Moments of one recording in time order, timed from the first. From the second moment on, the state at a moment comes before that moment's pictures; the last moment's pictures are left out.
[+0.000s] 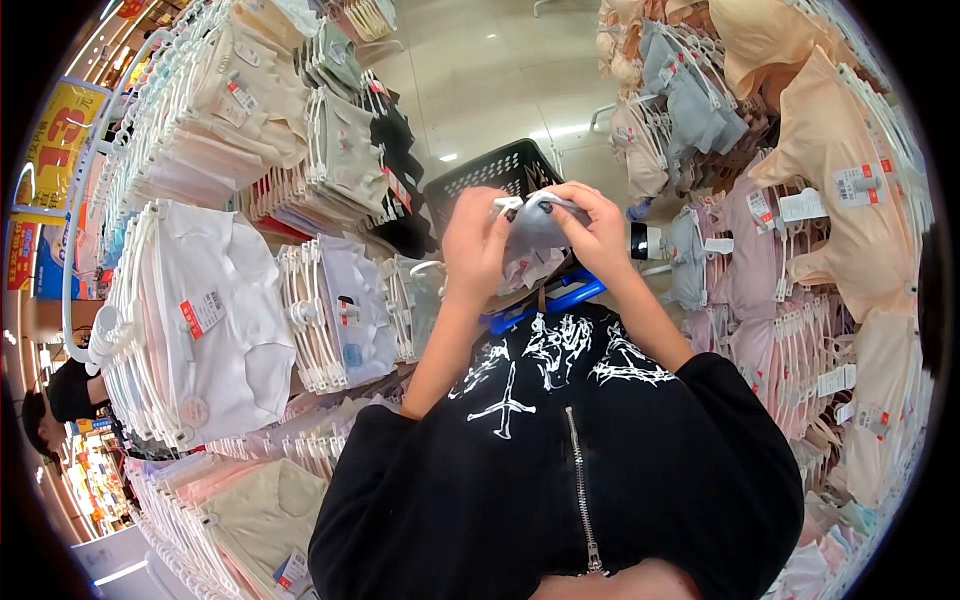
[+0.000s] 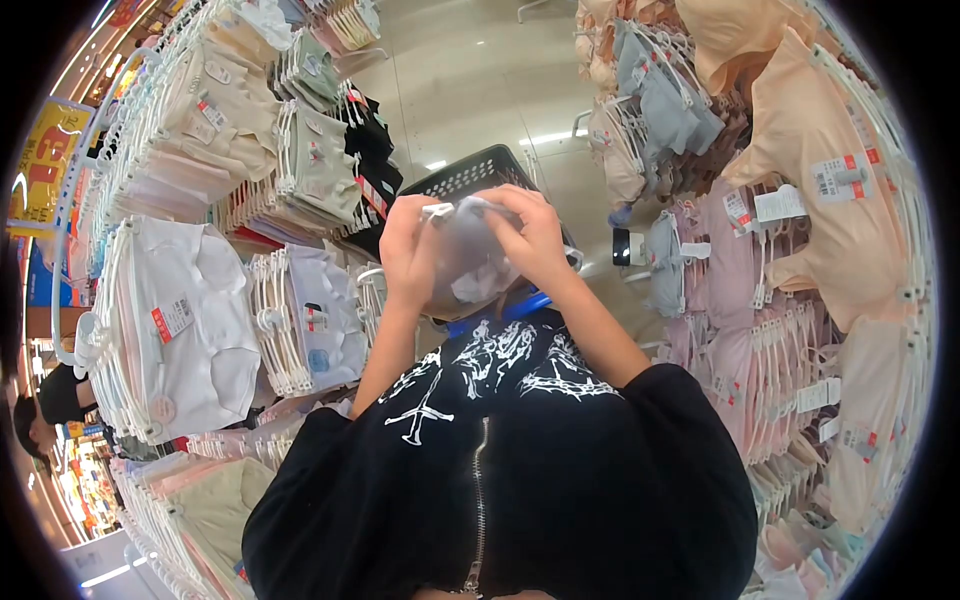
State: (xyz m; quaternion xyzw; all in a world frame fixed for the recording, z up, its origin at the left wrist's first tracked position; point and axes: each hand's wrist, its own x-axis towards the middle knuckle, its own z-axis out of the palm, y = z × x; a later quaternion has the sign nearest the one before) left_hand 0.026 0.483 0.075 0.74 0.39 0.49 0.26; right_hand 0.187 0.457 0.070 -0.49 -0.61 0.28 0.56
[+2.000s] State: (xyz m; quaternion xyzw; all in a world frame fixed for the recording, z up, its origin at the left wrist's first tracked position) left_hand -0.090 0.510 0.069 0.47 0.47 0.61 0.43; right_hand 0.241 0.448 0.036 -0.38 -0.76 0.30 0.45
